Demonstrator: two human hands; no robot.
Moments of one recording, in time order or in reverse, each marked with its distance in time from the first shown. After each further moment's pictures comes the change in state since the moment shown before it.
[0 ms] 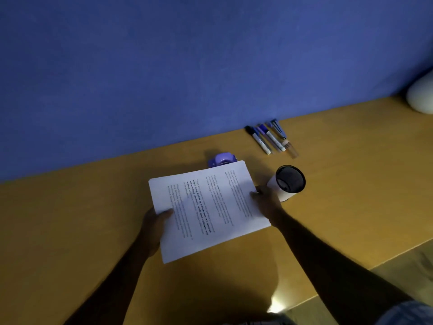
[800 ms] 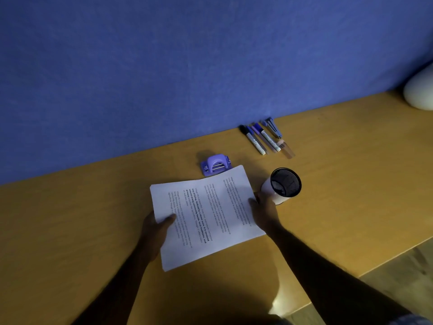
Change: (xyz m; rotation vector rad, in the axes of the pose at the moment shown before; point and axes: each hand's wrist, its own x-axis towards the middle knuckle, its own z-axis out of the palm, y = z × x) left_hand 0.020 -0.013 0.024 0.174 0.104 -0.011; right_hand -0.007 0.014 -0.001 -0.223 0.080 -0.150
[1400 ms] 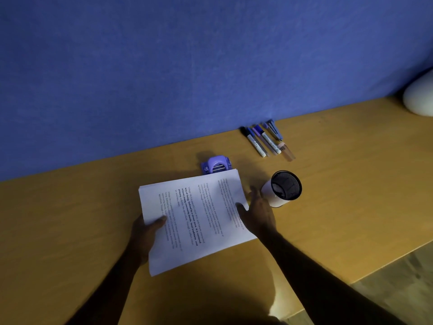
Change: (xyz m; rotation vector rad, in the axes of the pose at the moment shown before) left_hand -0.001 -0.004 -0.024 -0.107 -0.021 -0.026; right_hand -0.011 -0.022 0.008 -0.307 0.066 -0.089
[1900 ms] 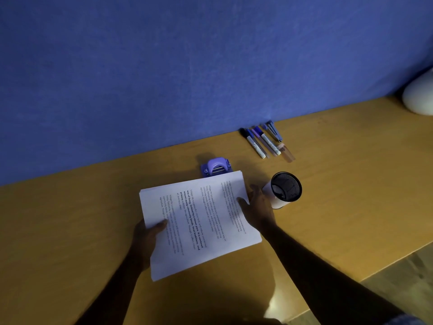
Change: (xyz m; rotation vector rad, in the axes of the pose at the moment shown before) left_hand -0.005 -0.001 0.002 -0.140 -0.041 -0.031; right_hand 0.019 -0.002 -0.003 0.139 -0.024 0.047
